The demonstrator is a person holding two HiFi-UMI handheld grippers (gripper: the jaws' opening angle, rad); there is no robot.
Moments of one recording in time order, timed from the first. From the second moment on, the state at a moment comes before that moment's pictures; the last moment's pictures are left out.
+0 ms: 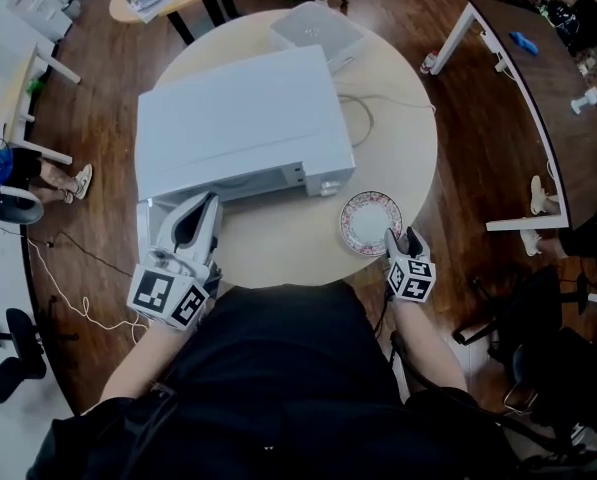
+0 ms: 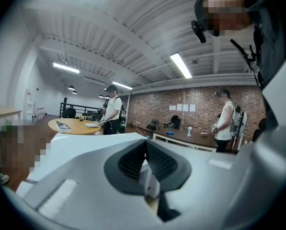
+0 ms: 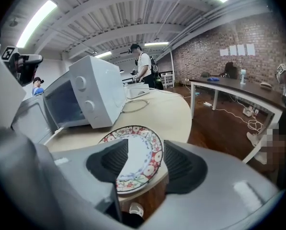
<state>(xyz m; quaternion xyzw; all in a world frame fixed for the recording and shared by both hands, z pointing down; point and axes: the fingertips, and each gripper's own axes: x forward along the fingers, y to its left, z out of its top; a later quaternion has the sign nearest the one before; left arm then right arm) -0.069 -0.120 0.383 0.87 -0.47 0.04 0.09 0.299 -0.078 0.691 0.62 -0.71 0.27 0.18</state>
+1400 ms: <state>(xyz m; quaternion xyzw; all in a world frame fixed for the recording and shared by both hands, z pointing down) -0.055 -0.107 0.399 0.84 -0.52 0.07 0.10 0.293 -0.086 0.737 0.55 -0.74 0.29 0.25</state>
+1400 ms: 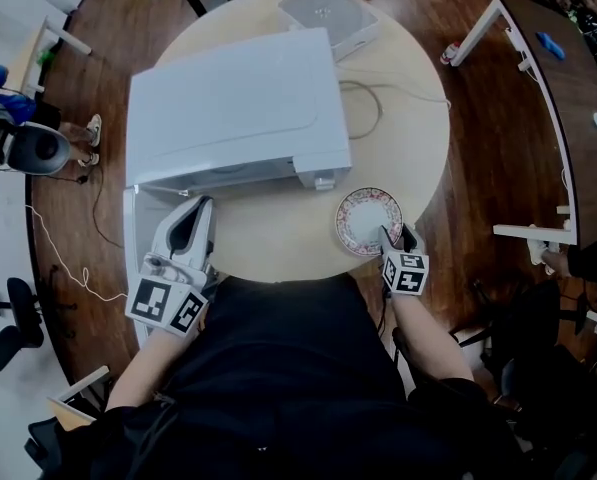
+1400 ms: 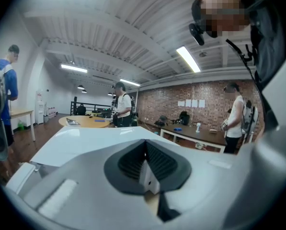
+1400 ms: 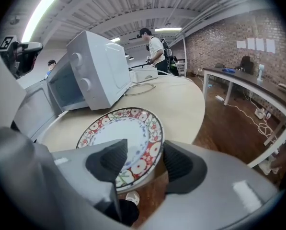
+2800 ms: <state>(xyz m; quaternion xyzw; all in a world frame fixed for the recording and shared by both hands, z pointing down) -0.122 -0.085 0.385 0.85 -0.52 0.02 0.12 0.261 -0.071 0.706 0.60 -0.68 0.42 0.08</state>
